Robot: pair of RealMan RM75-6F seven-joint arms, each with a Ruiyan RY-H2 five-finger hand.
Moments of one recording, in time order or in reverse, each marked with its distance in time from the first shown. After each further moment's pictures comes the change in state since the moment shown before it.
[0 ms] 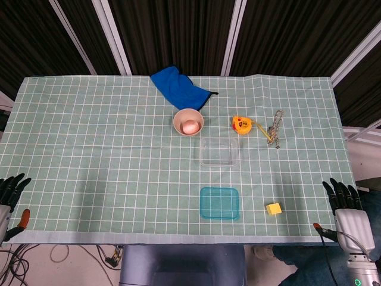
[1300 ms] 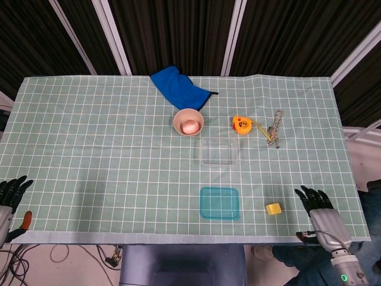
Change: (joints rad) left arm -0.004 0.009 0.009 -0.021 -0.018 -0.030 -0.023; right arm 0.104 0.157 -0.012 -0.269 0.076 -0.340 -0.128
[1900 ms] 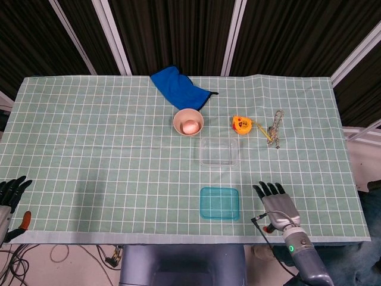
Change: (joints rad) left arm -0.004 0.011 0.003 -0.008 -0.010 -0.018 -0.017; right arm 0.365 -0.174 0.116 -0.321 0.755 -0.055 -0.694
